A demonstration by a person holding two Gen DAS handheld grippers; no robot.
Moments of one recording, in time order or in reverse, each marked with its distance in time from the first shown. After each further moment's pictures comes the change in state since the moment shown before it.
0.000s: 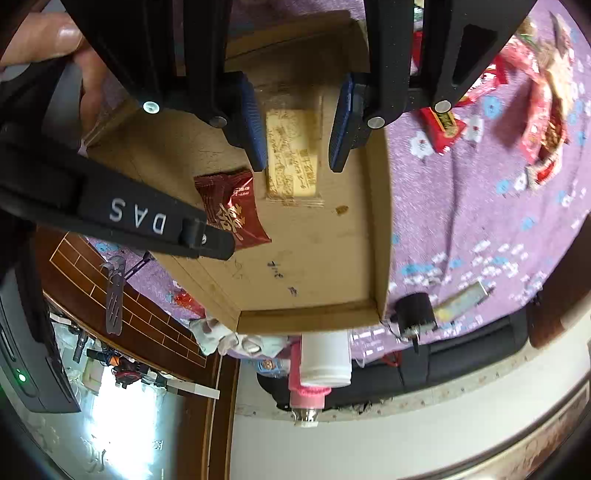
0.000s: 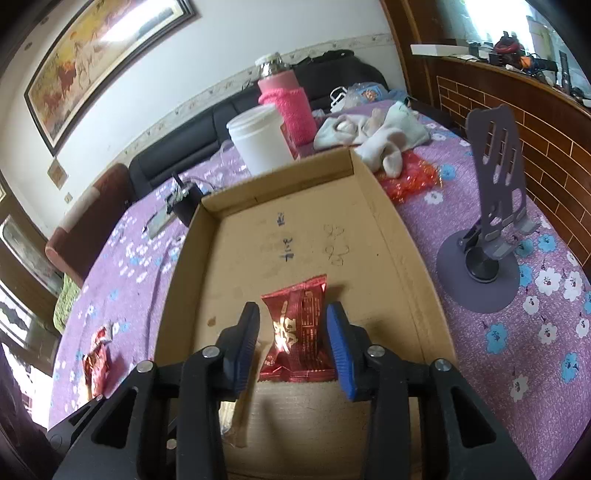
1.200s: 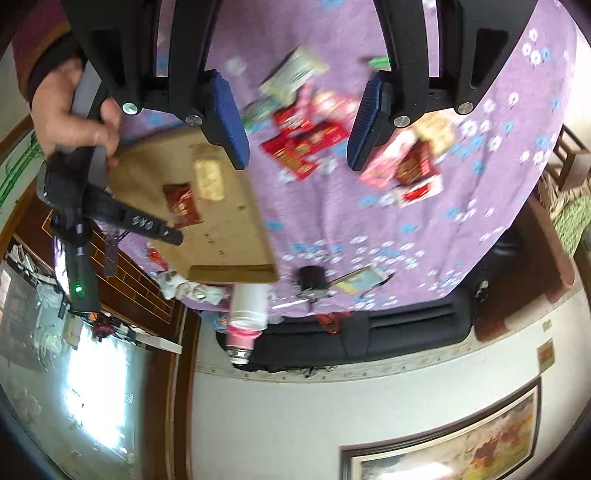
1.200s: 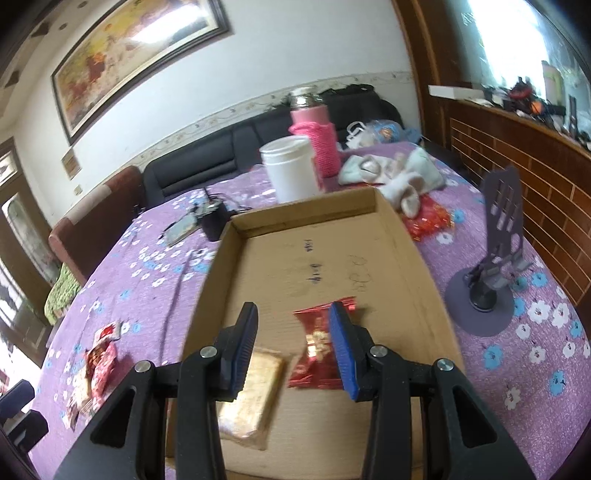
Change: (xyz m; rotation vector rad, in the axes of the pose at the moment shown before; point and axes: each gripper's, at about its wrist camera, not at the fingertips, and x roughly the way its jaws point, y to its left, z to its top) left arm -0.137 0.089 -0.041 -0.109 -0.119 0.119; right arm -0.022 0.037 -0.009 -0.132 -0.113 0.004
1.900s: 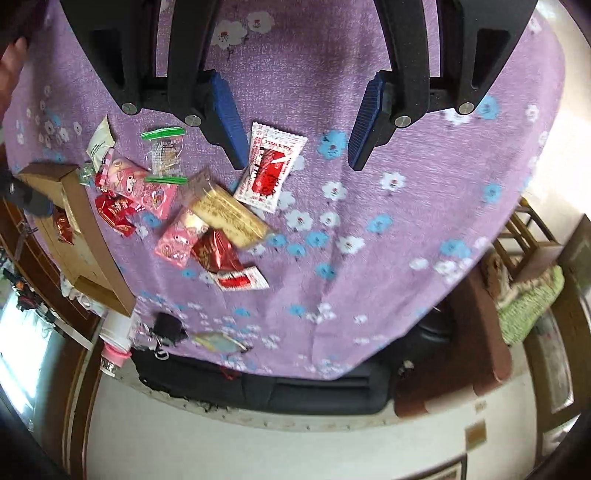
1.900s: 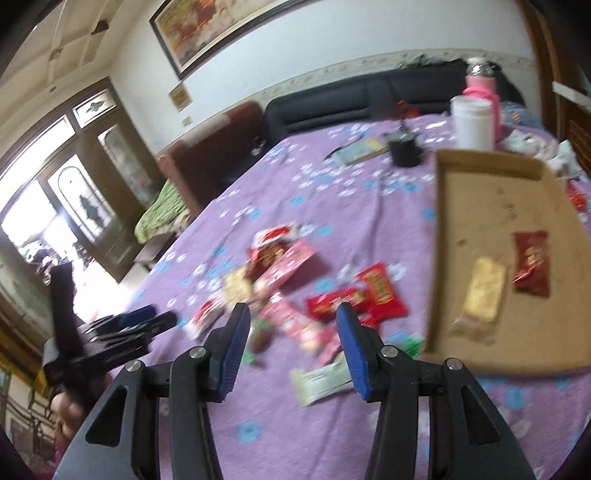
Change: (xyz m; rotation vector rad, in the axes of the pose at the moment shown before) left arm 0.018 0.179 -0.072 -0.230 0.182 0.154; right arm -0.039 0.149 -0.069 -0.201 0.219 0.410
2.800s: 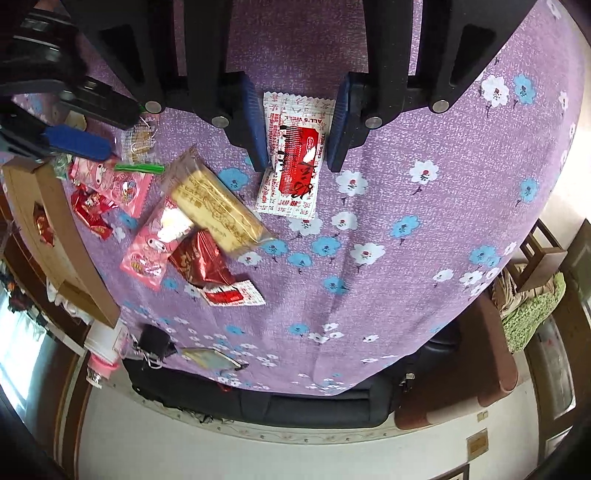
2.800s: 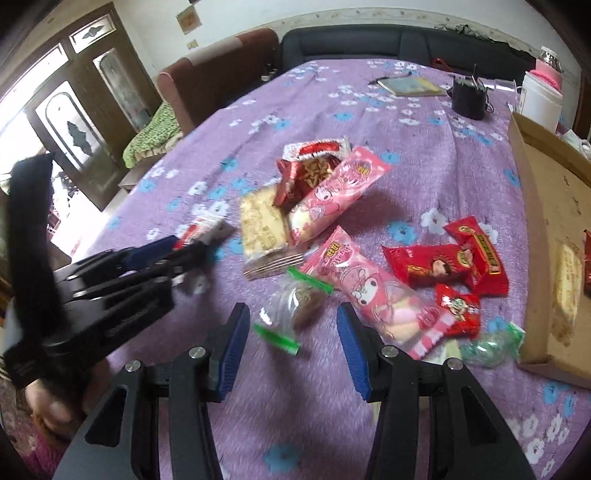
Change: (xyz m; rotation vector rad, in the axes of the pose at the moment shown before) left arm 0.038 -0.004 0.003 -0.015 0.023 0.016; right arm 0.100 0.050 -0.019 -0.126 0.259 -0.087
